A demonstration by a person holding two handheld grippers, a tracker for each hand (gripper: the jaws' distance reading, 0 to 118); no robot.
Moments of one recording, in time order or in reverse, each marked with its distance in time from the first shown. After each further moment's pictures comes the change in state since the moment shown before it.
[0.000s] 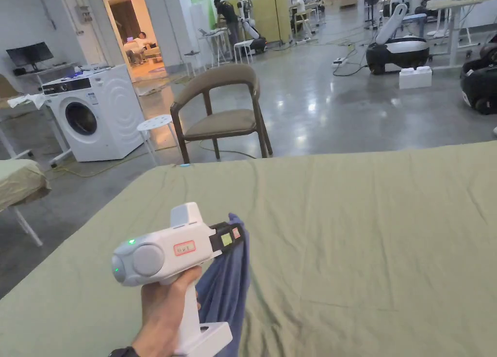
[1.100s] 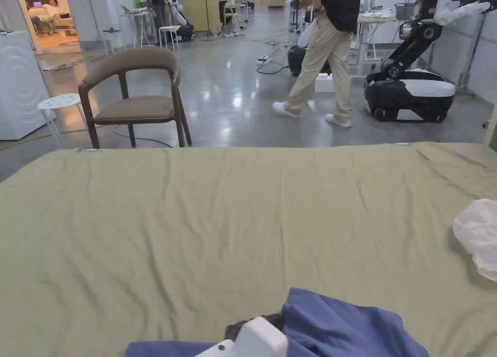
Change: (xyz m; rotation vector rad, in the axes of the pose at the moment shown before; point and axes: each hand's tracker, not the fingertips) left arm 0.195 -0.183 0.084 0.013 -0.318 -0.490; right arm 0.005 0.008 0.025 0.051 -0.013 0.045
